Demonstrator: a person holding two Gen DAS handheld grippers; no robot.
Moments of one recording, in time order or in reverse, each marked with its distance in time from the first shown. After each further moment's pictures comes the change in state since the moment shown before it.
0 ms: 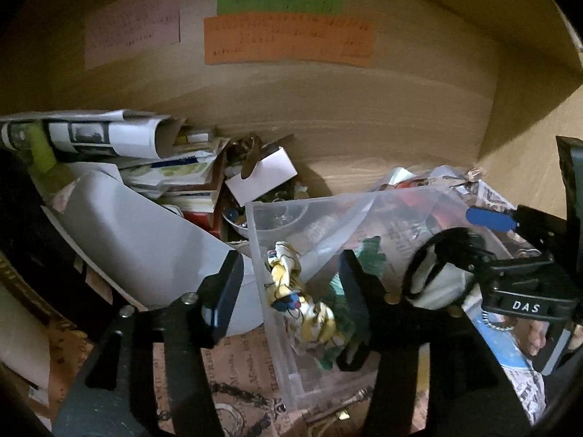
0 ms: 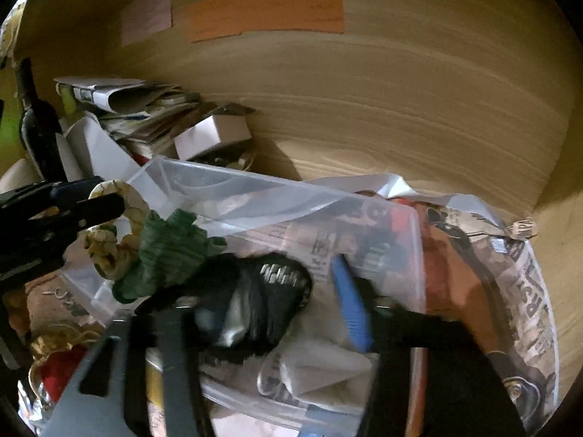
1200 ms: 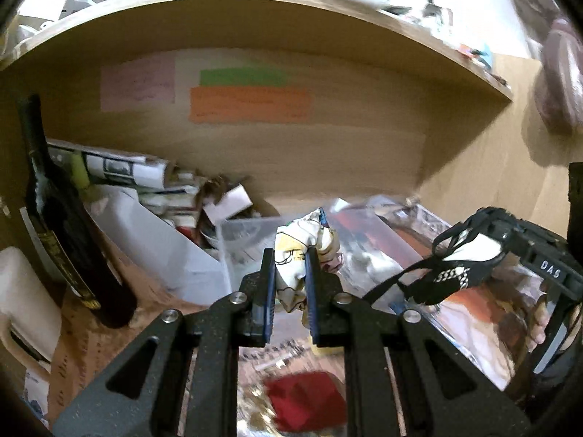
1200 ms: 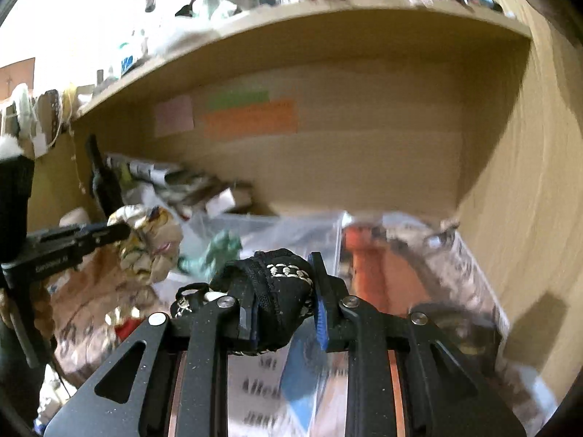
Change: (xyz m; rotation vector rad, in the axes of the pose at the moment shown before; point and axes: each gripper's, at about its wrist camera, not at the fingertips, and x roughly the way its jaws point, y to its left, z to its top) left arm -0.105 -0.028 -0.018 0.000 -0.164 -0.092; right arm -0.149 -0.016 -0.044 0.110 -0.284 0.018
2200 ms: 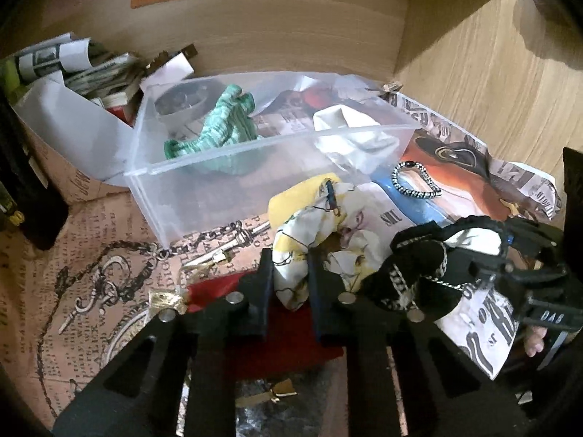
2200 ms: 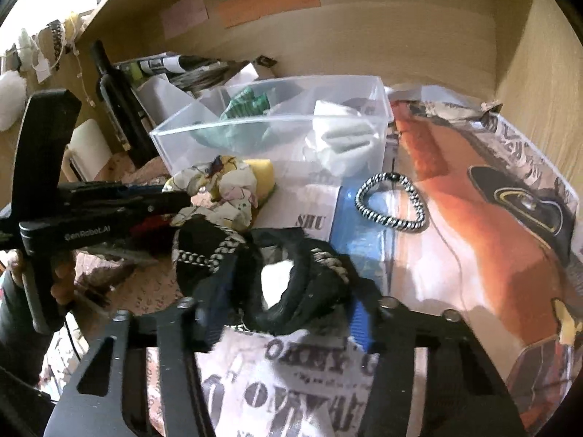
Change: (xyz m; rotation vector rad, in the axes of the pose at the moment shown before) left arm 0.052 -0.033 -0.095 0.074 0.336 -0.110; right arm 0.018 0.014 -0.107 0.055 0.333 0.102
